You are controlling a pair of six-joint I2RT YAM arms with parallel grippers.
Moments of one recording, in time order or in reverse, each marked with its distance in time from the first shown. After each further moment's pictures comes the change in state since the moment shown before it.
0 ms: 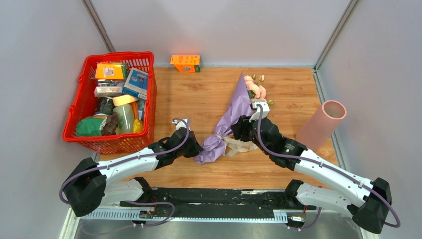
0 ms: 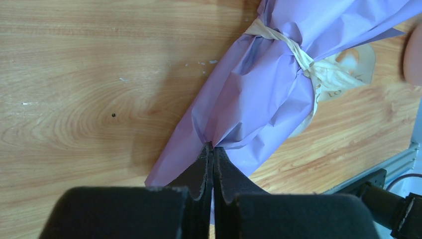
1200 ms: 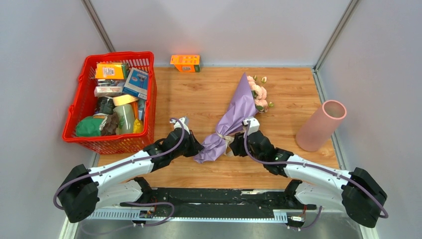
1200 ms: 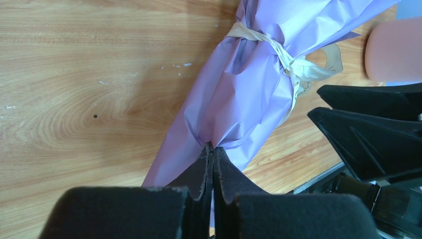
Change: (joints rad) left arm -0.006 -0.102 -0.013 0.010 0.018 -0.010; right arm -0.016 0.087 -0.344 0.270 -0.161 -0.041
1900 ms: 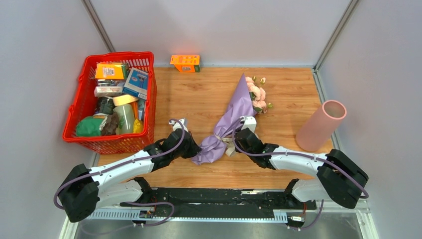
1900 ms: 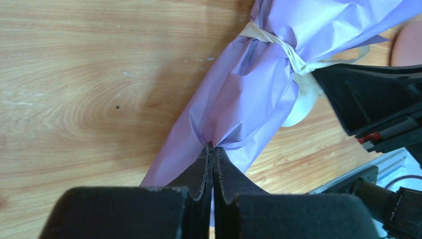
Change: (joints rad) left arm 0.000 0.008 0.001 -0.045 -0.023 0.002; right arm 0.001 0.252 0.090 0.021 0.166 0.080
